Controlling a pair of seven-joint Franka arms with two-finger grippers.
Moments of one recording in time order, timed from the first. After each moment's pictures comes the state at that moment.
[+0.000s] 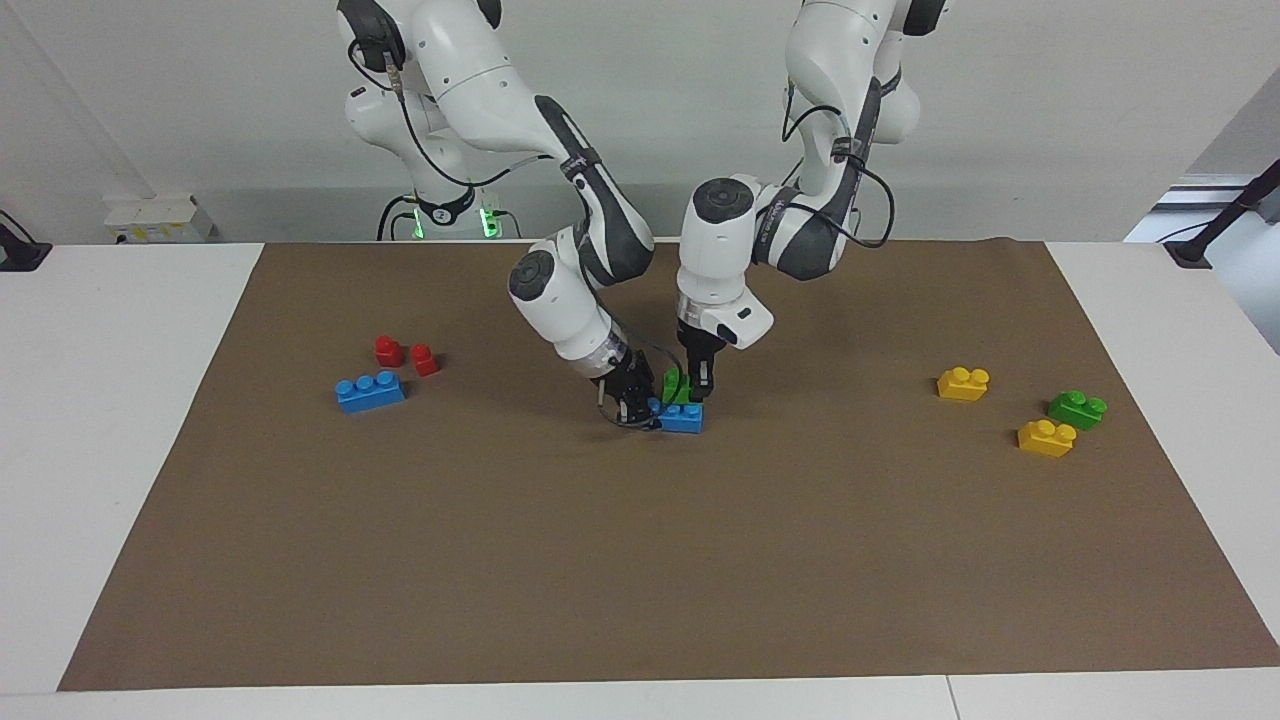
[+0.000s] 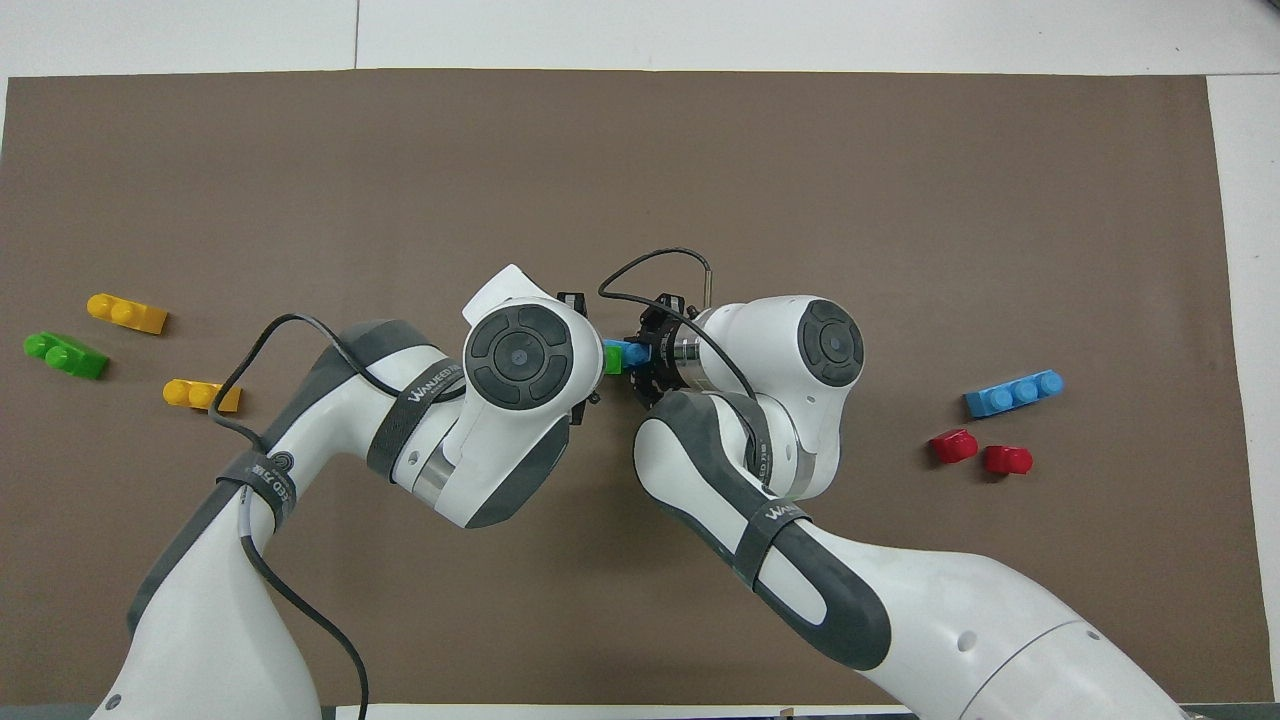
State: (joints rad) left arm -0.52 0.26 -0.13 -1.93 0.11 2.32 -2.17; right arm 0.47 0.43 0.11 -1.95 0.67 2.64 1.70
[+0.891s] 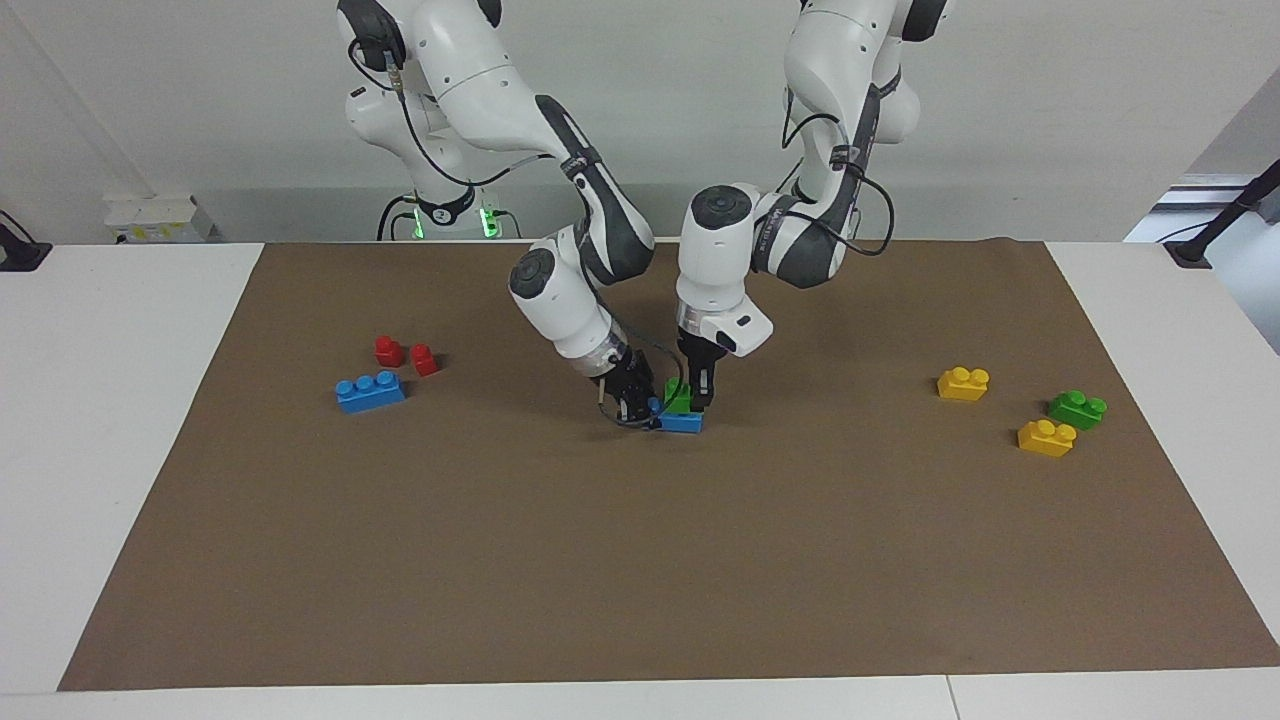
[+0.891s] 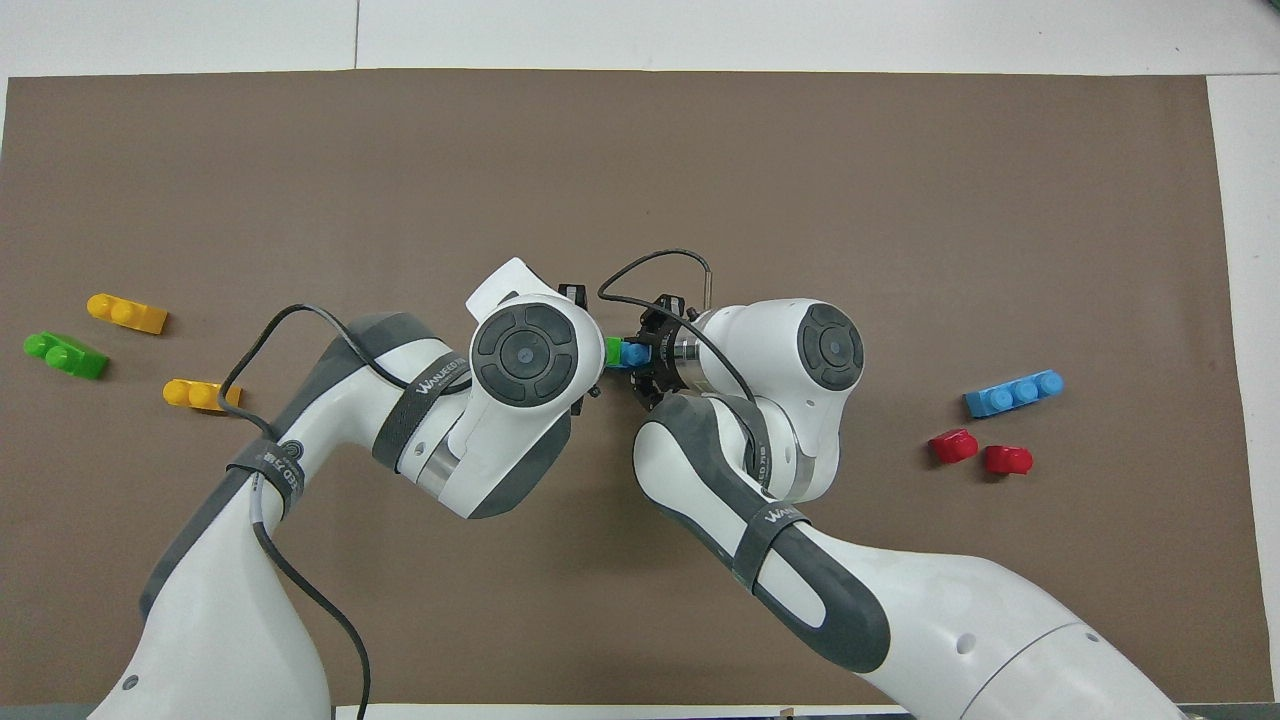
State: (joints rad) left arm -0.52 0.28 -0.13 -1.93 0.15 2.35 -2.17; right arm 0.47 0.43 0.11 -1.95 0.67 2.65 1.70
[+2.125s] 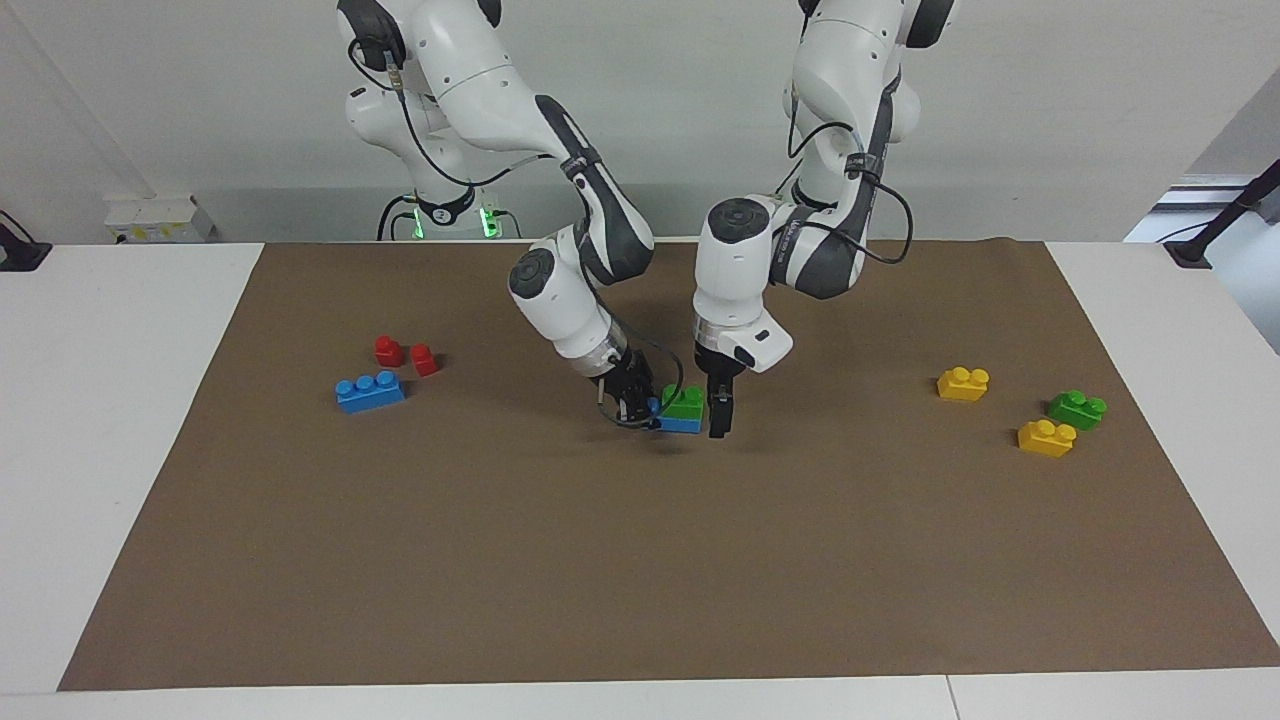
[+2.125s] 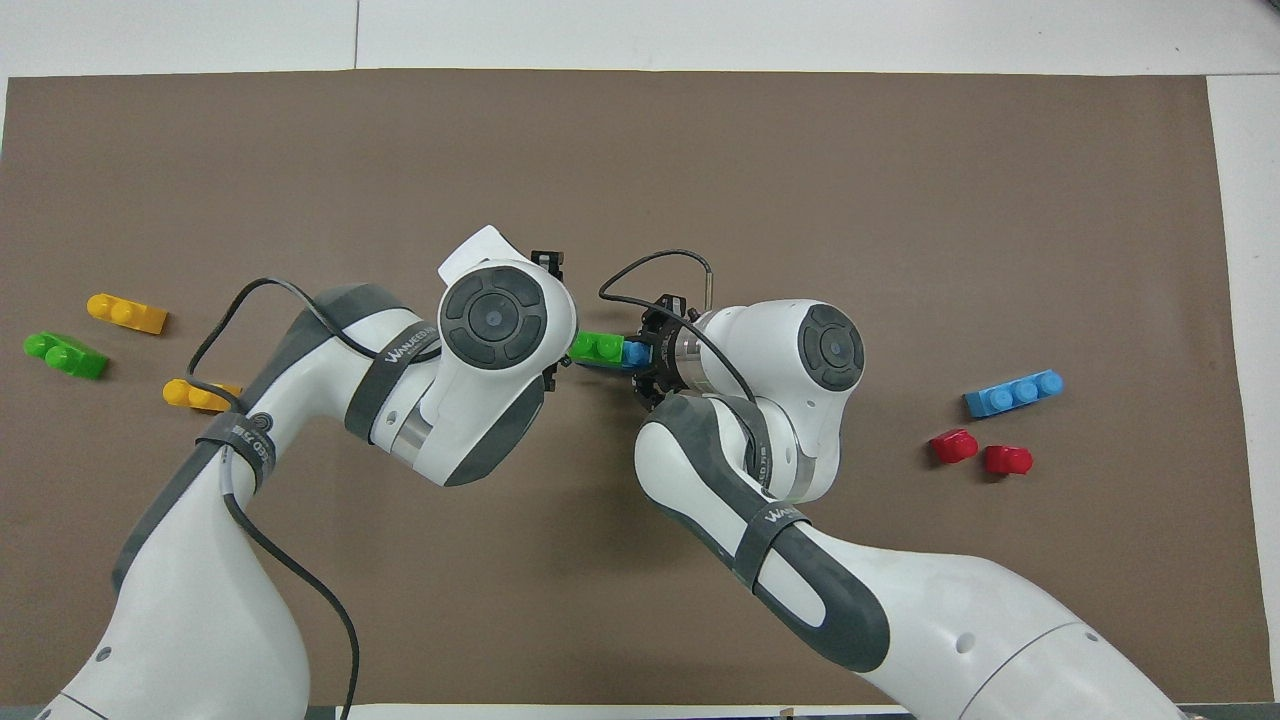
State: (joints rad) left arm -0.47 0.30 -0.10 -1.87 0.17 2.32 -2.09; right arm 0.47 0.43 0.11 -1.96 0.67 2.66 1.70
